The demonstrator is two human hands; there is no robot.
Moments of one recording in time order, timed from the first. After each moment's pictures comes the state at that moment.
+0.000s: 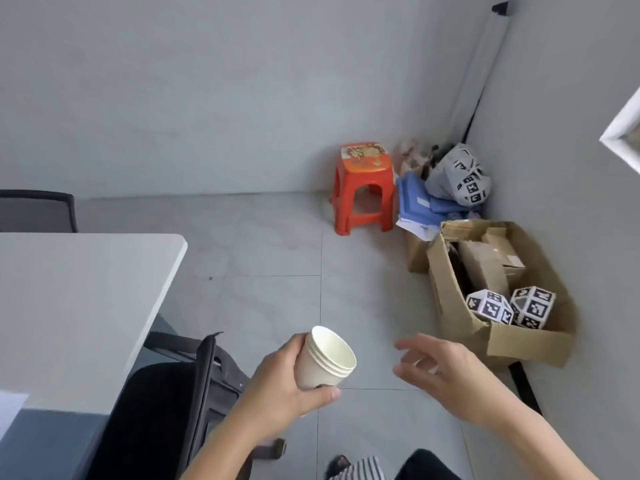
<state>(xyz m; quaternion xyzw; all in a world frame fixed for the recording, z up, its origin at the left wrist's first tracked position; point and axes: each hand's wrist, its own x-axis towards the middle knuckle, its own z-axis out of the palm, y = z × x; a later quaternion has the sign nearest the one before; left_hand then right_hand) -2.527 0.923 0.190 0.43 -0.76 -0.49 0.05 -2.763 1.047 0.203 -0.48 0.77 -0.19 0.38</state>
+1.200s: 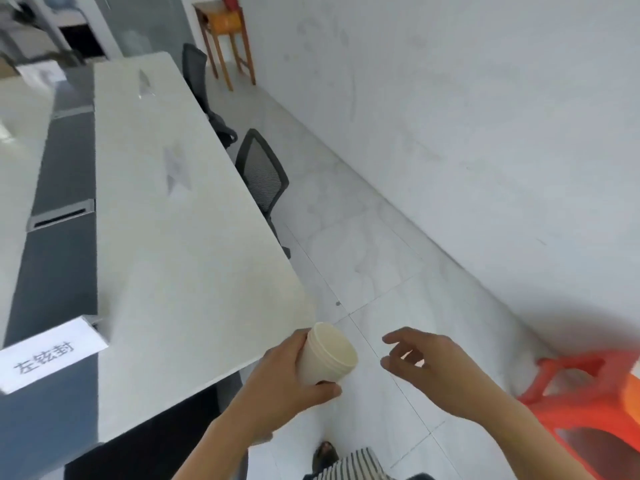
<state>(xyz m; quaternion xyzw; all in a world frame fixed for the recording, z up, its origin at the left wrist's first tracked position) -2.512 0.510 0.187 0.74 -0.45 -0.41 0.29 -2.726 0.382 0.203 -0.79 0.44 0.00 0.43</state>
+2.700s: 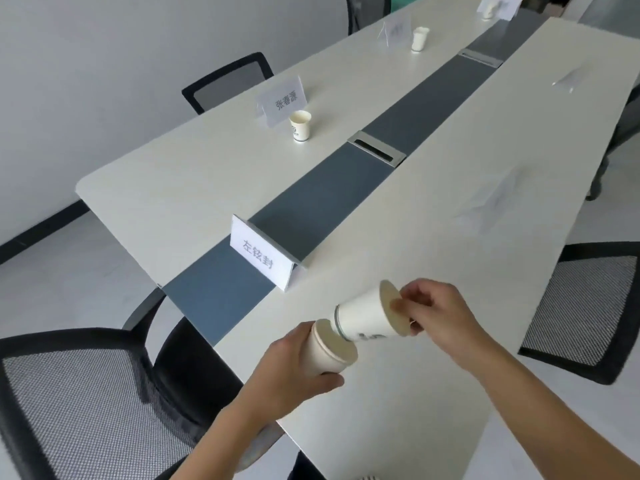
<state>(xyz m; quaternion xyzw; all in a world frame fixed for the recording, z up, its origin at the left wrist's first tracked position) -2.284 0.522 0.144 0.86 0.06 -0.20 0.47 -2.194 0.287 0.179 -0.82 0.06 0.20 0.53</state>
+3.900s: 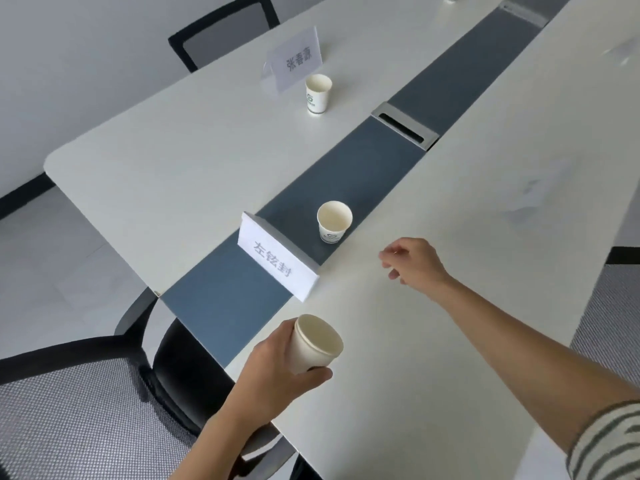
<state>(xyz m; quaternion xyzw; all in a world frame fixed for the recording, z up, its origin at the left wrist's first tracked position) -2.225 0.601 0.100 0.82 0.14 -0.22 0.52 -2.042 0.372 0.086 -0.89 0.10 0.22 0.39</state>
